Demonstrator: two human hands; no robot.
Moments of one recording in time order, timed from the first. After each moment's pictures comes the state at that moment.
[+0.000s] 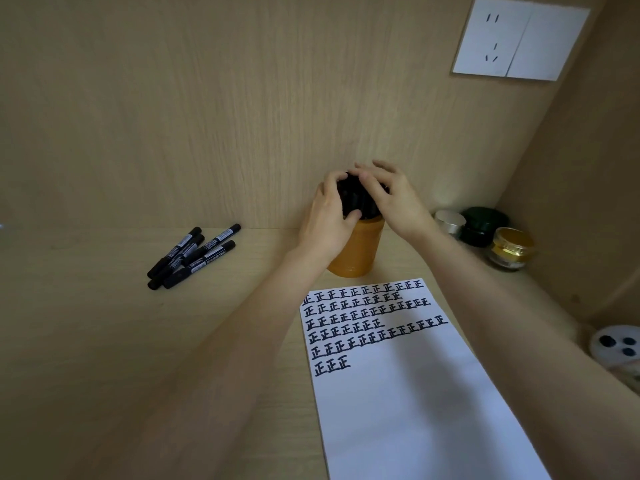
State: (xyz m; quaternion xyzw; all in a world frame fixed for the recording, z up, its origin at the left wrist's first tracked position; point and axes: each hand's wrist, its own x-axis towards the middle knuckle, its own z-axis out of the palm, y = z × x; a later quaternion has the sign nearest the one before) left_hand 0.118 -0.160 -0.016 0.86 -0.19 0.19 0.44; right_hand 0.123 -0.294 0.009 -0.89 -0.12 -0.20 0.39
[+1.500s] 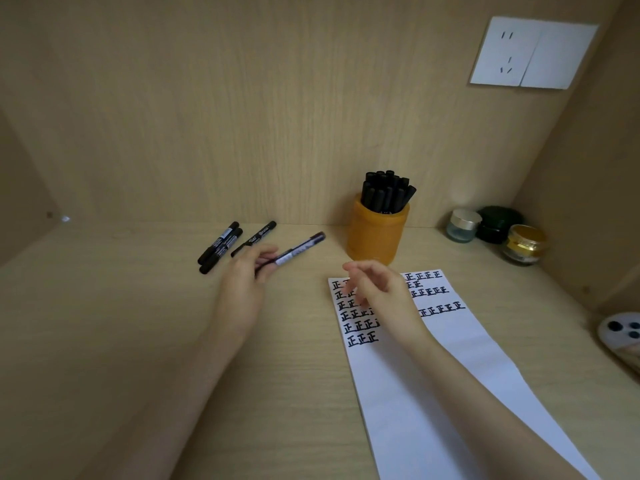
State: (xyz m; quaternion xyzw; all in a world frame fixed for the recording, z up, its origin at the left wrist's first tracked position) left_hand 0.034 -0.011 -0.074 0.85 -0.07 0.22 0.47; right_hand -0.013 -0.215 -0.059 -0.78 -0.04 -0.07 0.62
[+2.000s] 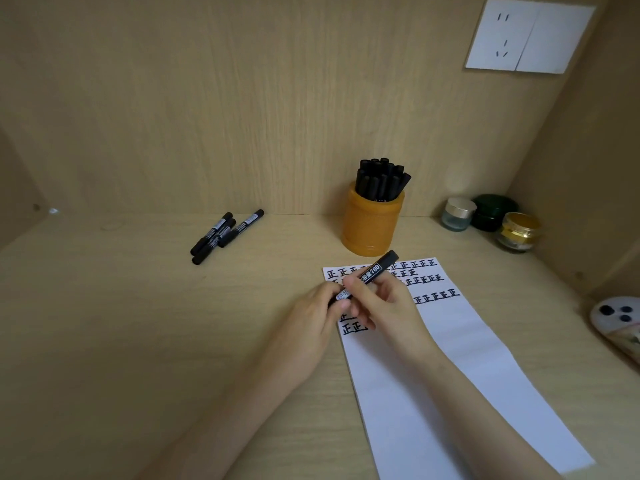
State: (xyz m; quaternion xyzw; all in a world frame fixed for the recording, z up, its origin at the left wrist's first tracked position) left_hand -0.036 -0.074 -0.083 0.85 -0.25 0.06 0.46; right_hand -0.042 -0.214 -0.066 -0.70 -0.05 -0.05 0.71
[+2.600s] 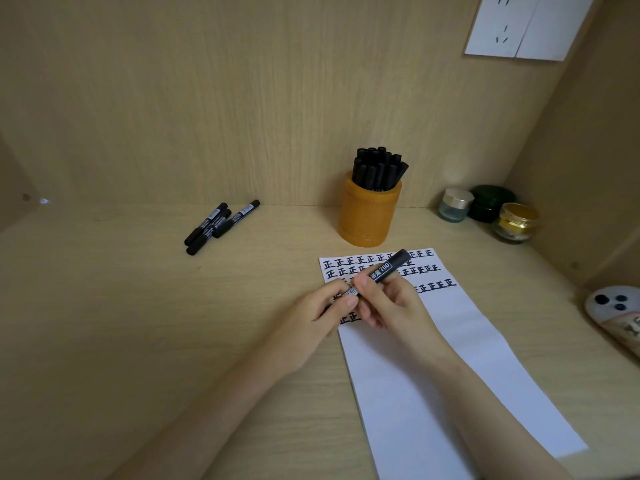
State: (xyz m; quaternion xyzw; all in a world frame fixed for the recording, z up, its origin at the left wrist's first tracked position) left_hand -0.041 -0.072 -0.080 0.76 -0.28 -0.08 0.58; right_hand -0.058 -0.223 -0.066 -0.70 -0.09 -0.03 0.71
